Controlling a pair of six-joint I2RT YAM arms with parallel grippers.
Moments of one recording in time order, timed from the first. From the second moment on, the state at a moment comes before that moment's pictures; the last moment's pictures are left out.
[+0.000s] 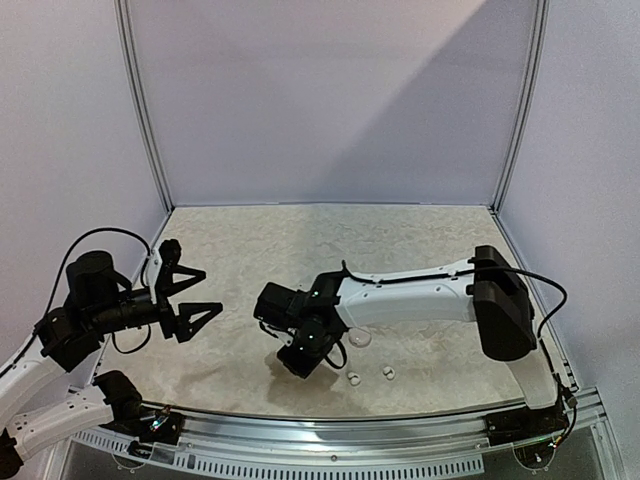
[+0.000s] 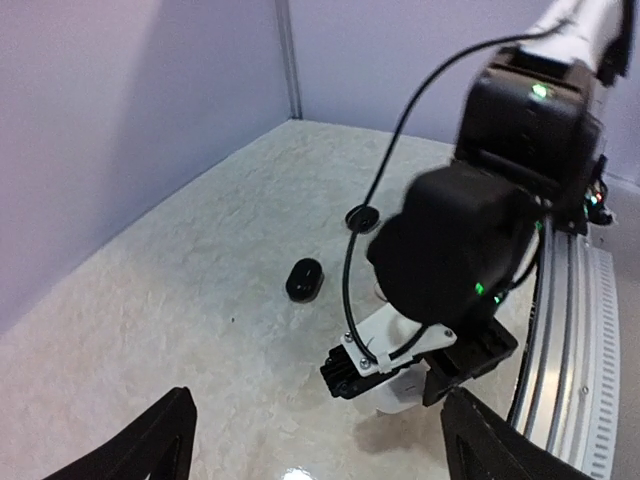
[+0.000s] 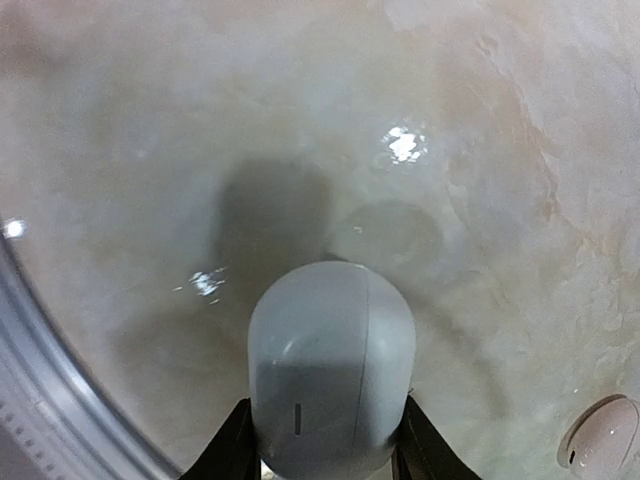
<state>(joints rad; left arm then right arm) -0.61 0.47 0.49 -0.28 0.34 0.08 1.25 2.26 1.83 -0.87 0.07 0.33</state>
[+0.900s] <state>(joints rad) -0.61 0.31 0.64 -0.65 0.63 1.68 1.32 2.11 2.24 -0.96 -0.18 0.17</state>
